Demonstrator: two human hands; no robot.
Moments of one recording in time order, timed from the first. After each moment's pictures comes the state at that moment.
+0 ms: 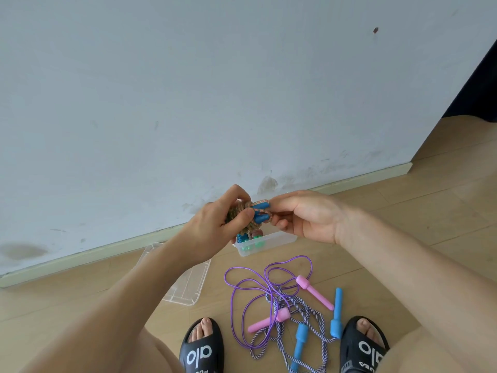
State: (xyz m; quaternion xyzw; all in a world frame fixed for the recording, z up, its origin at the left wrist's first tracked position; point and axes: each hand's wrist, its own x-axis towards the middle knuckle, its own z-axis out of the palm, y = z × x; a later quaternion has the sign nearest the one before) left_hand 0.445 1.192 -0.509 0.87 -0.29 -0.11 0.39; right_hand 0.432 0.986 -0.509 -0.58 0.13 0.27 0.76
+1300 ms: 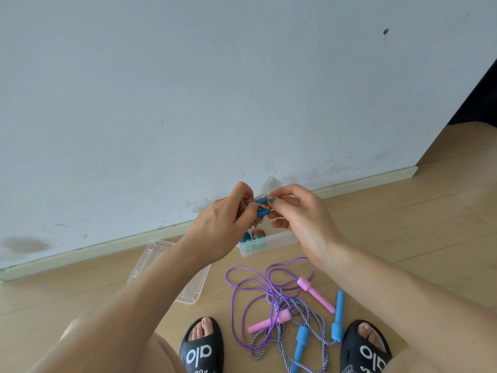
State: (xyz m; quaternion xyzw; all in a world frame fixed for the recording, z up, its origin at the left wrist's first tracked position) left_hand 0.447 1.181 -0.514 0.92 -0.23 -0.06 0.33; right_hand 0.408 1.016 -0.521 -0.66 0.15 -0.01 0.73
